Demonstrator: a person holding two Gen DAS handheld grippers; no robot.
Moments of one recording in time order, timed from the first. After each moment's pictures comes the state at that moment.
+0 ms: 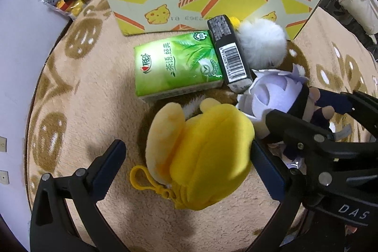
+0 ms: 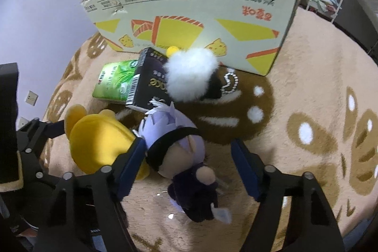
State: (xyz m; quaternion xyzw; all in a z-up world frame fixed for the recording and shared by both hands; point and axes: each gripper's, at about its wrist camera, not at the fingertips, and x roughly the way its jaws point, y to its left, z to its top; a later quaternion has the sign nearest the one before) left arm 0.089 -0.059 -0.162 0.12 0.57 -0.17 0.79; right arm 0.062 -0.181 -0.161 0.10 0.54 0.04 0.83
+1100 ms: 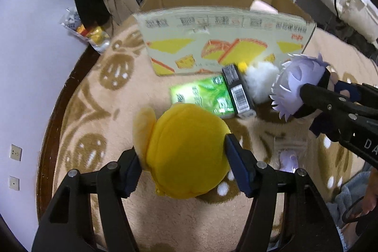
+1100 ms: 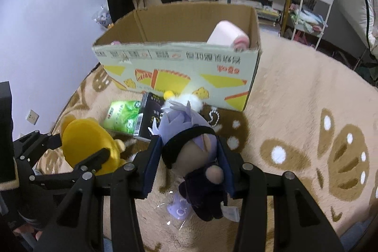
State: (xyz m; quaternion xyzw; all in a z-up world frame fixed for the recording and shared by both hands) left arm 0.076 -0.039 -0.102 0.13 0.48 -0.14 0.86; right arm 0.040 -0.207 -0.103 0.09 0.45 0.01 0.89
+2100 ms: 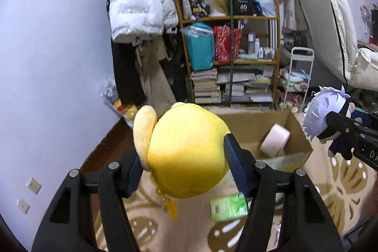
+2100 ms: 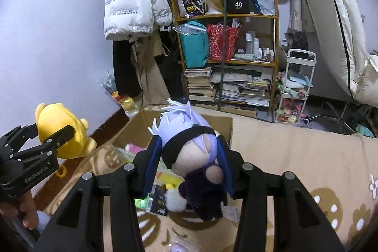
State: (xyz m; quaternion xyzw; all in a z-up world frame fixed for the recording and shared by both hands) left arm 0.097 -0.025 0.046 0.10 0.25 -0.10 0.96; right arm 0.041 -0.229 0.020 0.08 0.27 -0.02 0.96
